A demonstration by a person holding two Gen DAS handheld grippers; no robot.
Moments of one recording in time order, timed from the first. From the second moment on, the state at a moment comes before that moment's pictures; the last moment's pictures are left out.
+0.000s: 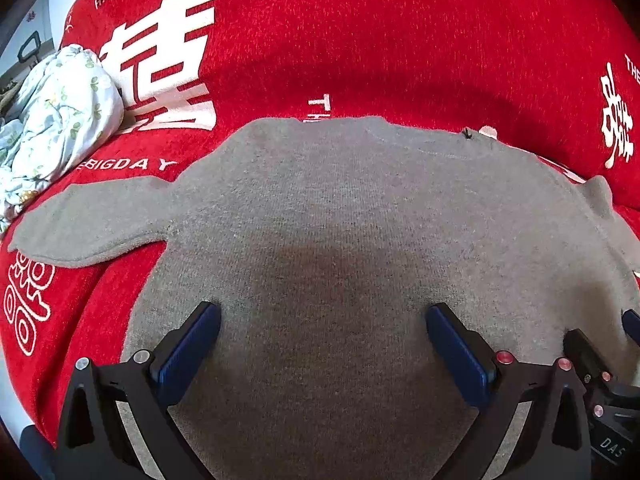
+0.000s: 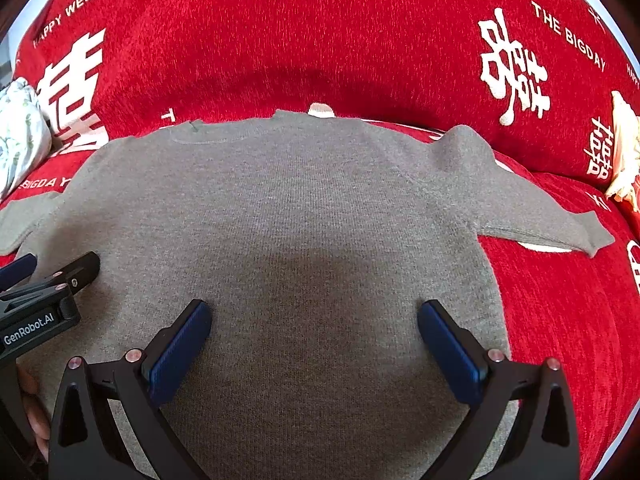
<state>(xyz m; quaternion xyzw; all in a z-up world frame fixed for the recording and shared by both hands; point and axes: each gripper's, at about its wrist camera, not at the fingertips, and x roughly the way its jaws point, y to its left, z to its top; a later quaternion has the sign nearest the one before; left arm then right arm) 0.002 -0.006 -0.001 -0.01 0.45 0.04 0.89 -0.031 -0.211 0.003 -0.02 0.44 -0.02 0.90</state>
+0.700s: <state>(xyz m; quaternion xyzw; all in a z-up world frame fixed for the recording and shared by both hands) 0.014 0.000 0.012 -0.03 0.55 0.02 0.84 -0.007 -0.211 0.015 -0.01 0.54 -0.01 0.84</state>
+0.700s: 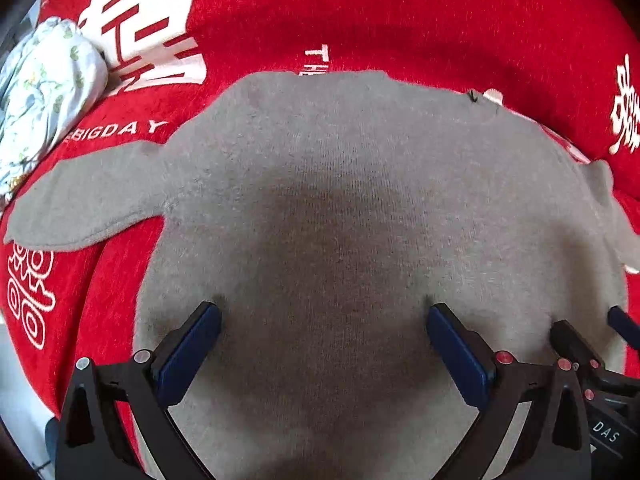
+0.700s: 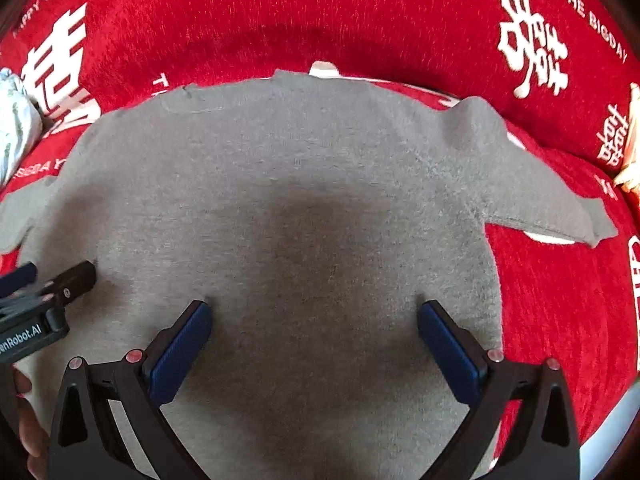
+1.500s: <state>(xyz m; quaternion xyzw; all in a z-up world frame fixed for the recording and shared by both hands) -0.002 -0.014 0.049 -0.04 0.53 0.02 0.85 -0.020 -0.202 0.069 -0.06 0.47 -0.01 0.88</state>
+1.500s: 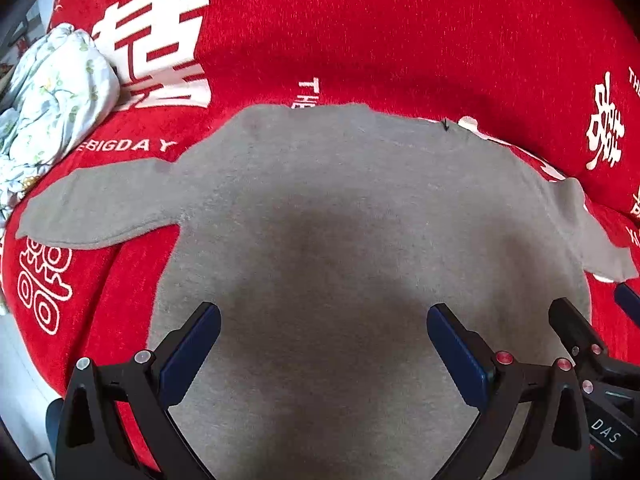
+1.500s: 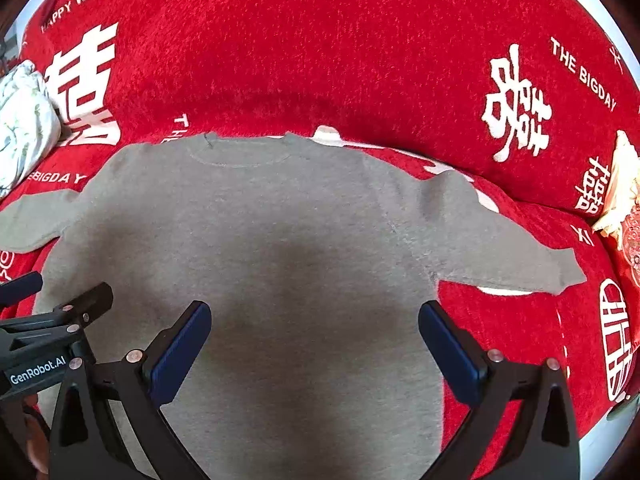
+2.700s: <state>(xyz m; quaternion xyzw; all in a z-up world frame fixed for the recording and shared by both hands) 0.045 -0.182 0.061 0.02 0.51 -0.01 0.86 -0.008 -0.359 0.073 -0.05 0.44 -0.11 0.89</state>
